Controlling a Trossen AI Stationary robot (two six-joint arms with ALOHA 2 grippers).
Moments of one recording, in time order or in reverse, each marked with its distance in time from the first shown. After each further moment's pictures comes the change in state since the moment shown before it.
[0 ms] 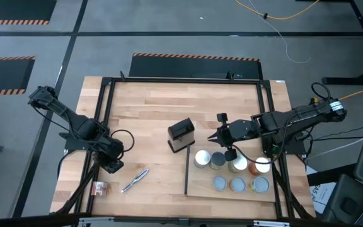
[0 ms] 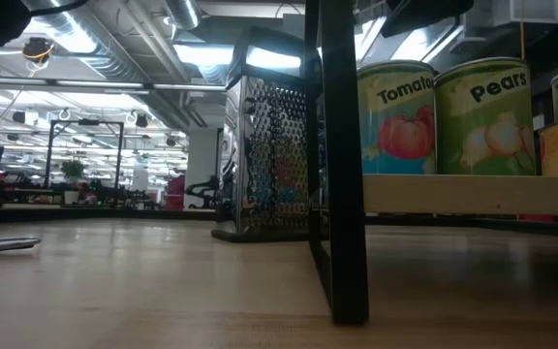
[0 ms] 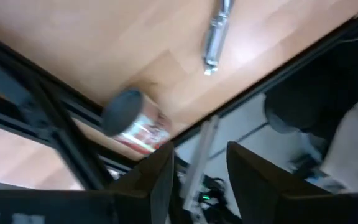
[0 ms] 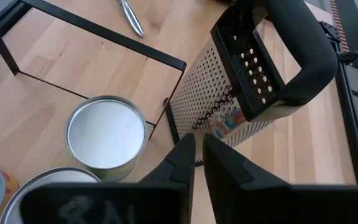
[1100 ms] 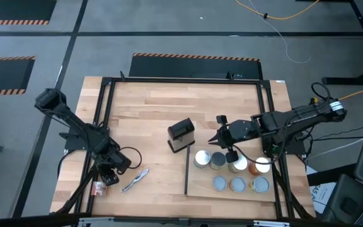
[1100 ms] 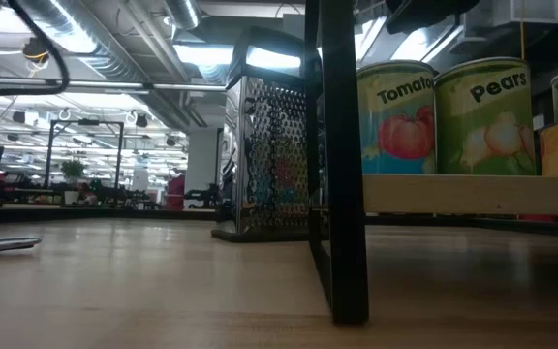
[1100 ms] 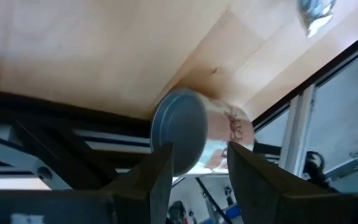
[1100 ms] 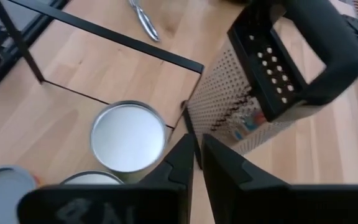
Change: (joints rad) left arm -0.075 0.229 -0.240 0.248 0.191 0.335; right arm 0.000 0.000 -0.001 -0.003 -0.061 0.053
